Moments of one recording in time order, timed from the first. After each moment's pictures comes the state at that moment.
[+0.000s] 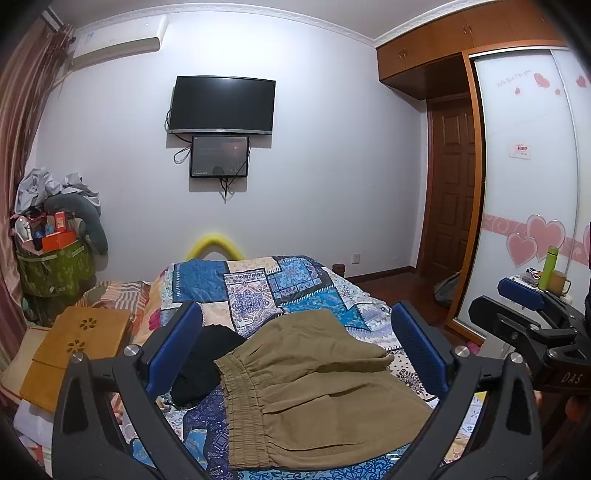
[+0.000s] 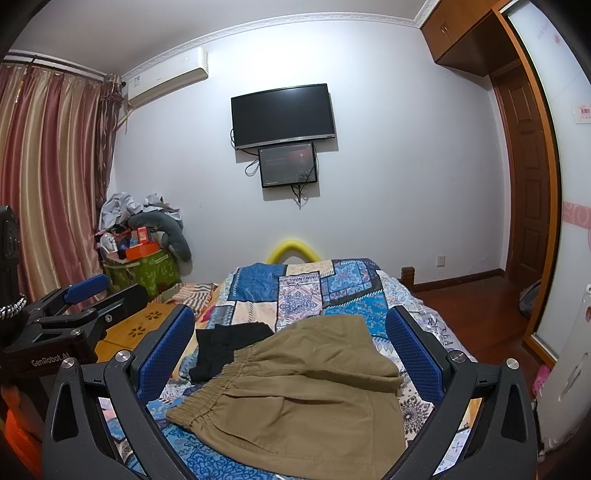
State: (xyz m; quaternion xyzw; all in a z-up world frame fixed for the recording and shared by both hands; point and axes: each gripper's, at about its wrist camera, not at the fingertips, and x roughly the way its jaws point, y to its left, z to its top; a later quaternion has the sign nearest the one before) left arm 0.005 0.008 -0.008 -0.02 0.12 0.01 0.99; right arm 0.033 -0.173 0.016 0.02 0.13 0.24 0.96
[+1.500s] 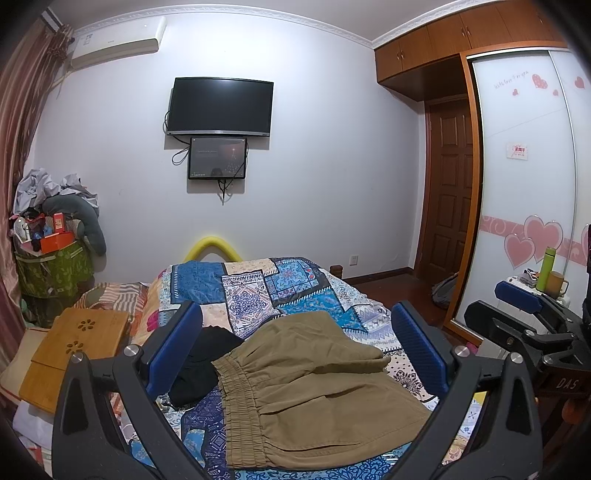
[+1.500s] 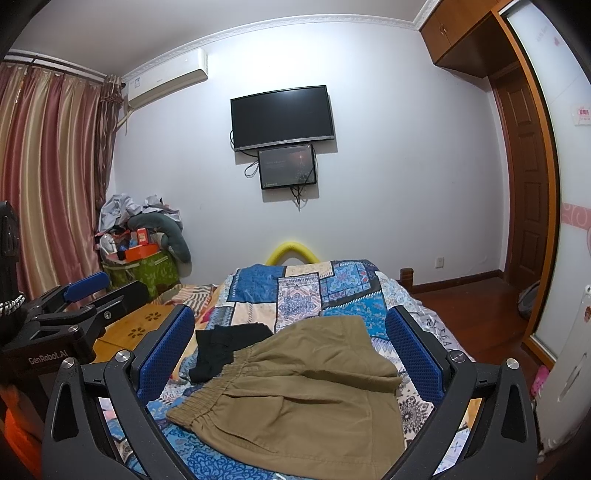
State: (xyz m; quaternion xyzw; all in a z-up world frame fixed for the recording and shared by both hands) left arm 0.001 0.005 -0.003 -0.02 0.12 0.01 0.99; right arm 0.031 -0.174 0.024 0.02 0.13 0.24 0.96
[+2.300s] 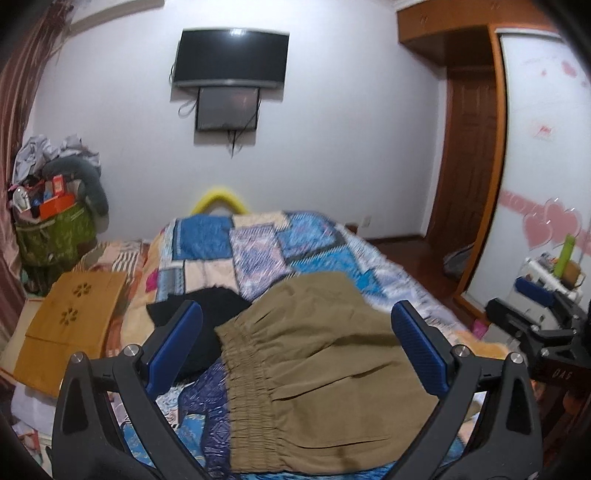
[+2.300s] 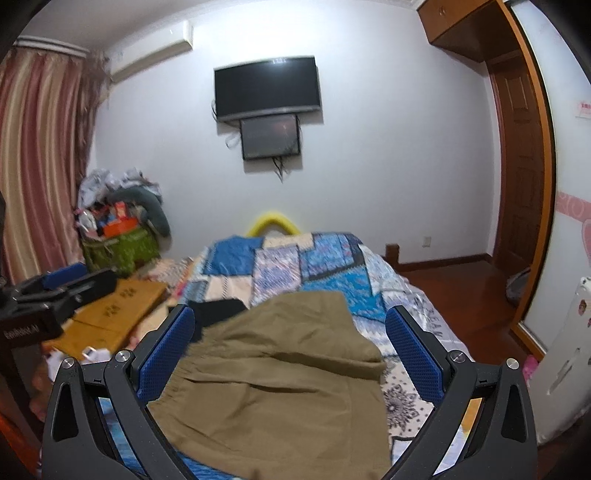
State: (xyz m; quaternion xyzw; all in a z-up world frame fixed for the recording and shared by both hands) left arm 0.077 0.032 -0.047 -0.04 0.22 0.03 0.97; right arm 0.090 -0.178 -0.024 -0.01 0.20 0.20 0.96
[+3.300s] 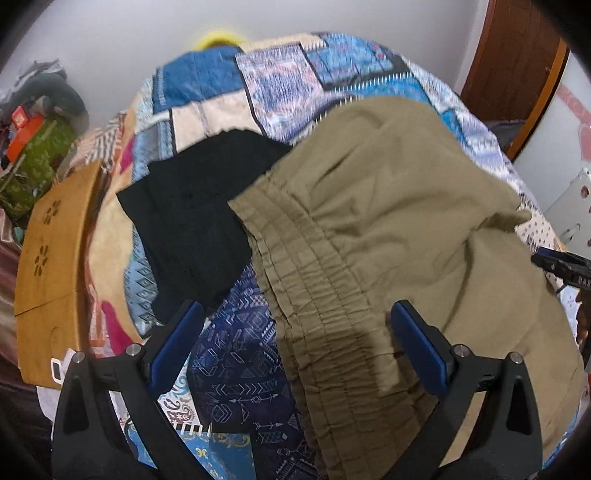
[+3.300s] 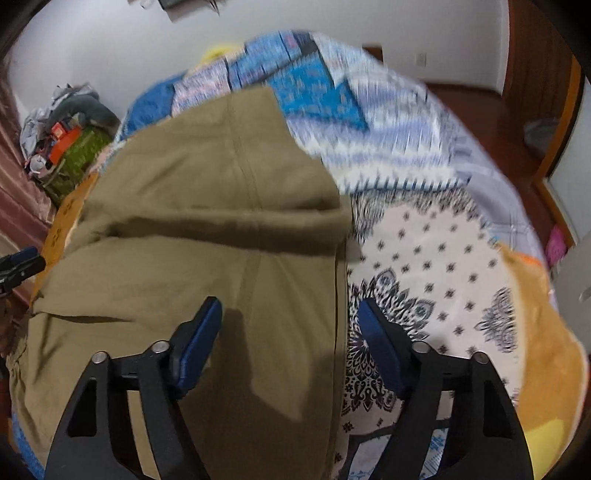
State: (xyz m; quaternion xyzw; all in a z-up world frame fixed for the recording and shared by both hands) left arm 0.241 0.113 -0.223 -0.01 0.52 0.03 0.85; right arm 0.230 -0.239 -0.190 0.04 0.54 0.20 0.81
